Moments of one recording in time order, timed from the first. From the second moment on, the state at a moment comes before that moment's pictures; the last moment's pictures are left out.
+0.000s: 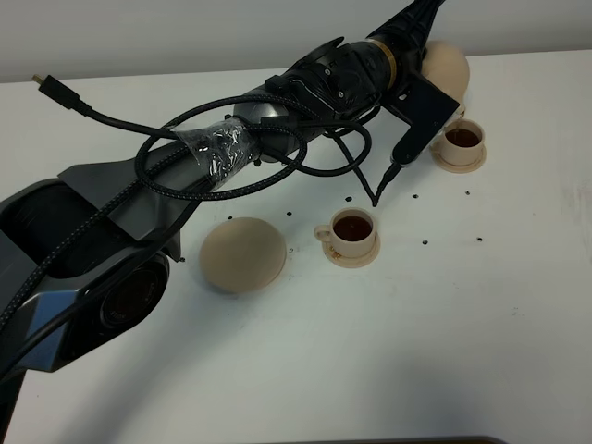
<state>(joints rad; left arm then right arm) -0.72 2.40 -2.05 0.69 0.20 1.18 0.10 -0.01 -0.51 0.08 1.12 -0.03</state>
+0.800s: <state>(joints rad) -0.72 2.39 -2.05 0.58 0.25 0.81 0.10 -0.01 -0.51 0.08 1.12 -0.03</state>
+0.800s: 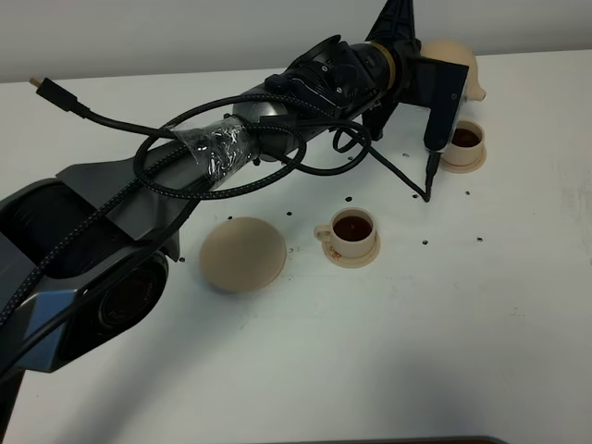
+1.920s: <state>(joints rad) -0.66 2.42 -2.05 0.38 0.53 -0.02 0.10 -0.01 -0.51 0.08 1.12 -0.03</state>
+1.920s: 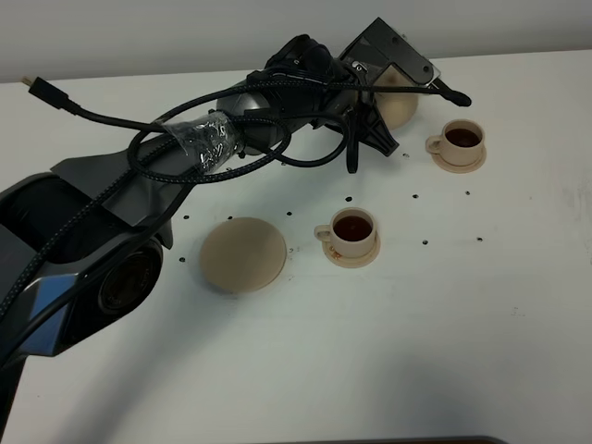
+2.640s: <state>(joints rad) -0.69 2.40 -2.05 0.28 0.68 -0.02 0.10 -0.01 -0.51 0.08 1.12 -0.03</state>
